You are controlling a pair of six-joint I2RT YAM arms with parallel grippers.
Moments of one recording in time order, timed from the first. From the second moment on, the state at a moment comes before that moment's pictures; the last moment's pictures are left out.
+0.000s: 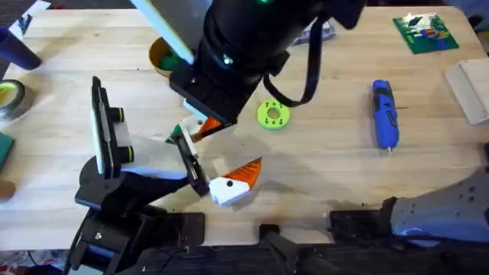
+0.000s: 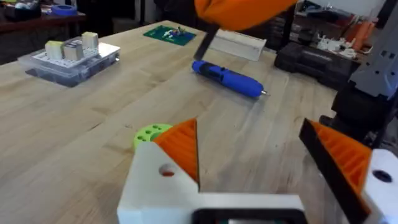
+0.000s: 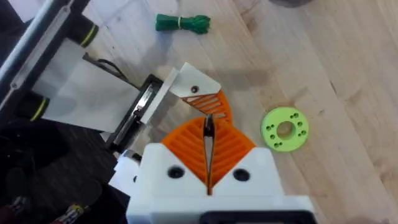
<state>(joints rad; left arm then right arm) -0.27 0.00 0.01 -0.07 0.84 -0.12 1.08 1.78 2.11 -1.48 0.04 0.07</state>
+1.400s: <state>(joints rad) -0.27 0.00 0.01 -0.07 0.85 -0.11 1.01 1.86 2.13 -1.49 -0.15 -0.01</state>
